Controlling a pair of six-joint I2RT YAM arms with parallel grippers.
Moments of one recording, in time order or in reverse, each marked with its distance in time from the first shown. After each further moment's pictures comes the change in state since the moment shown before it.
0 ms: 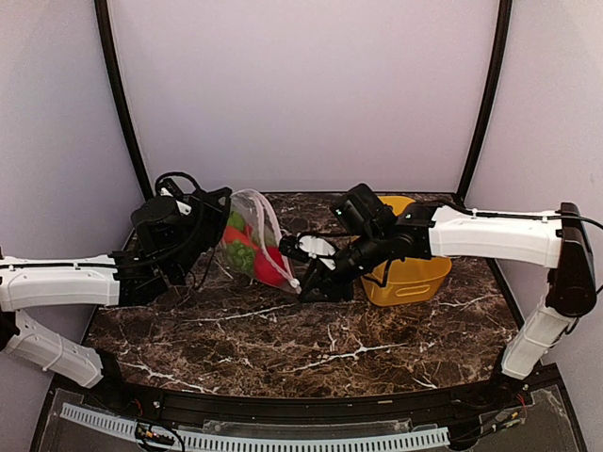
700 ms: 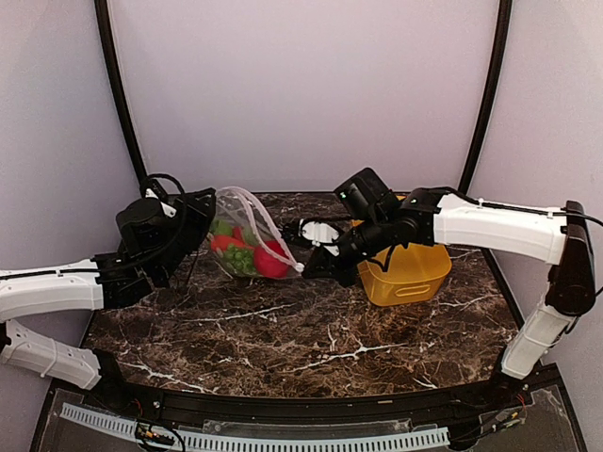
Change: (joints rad) left arm 0.029 -0.097 -0.050 -0.082 -0.012 0.026; right arm -0.033 0.000 0.049 -0.021 0.082 -0.105
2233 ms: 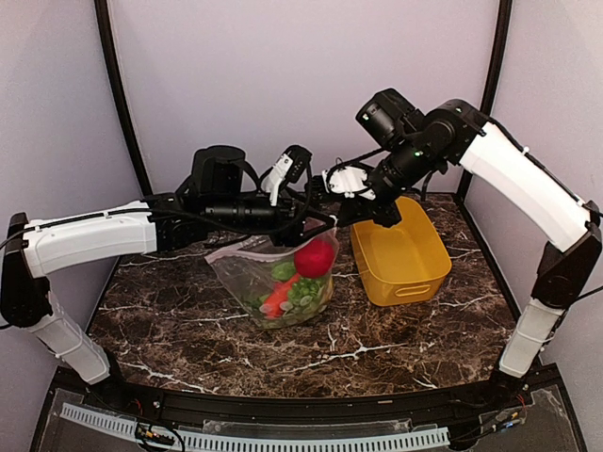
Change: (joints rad) left arm -0.034 0.390 0.575 -0.462 0.997 1.039; right arm -0.076 0.089 0.709 -0.784 0.135 -0.497
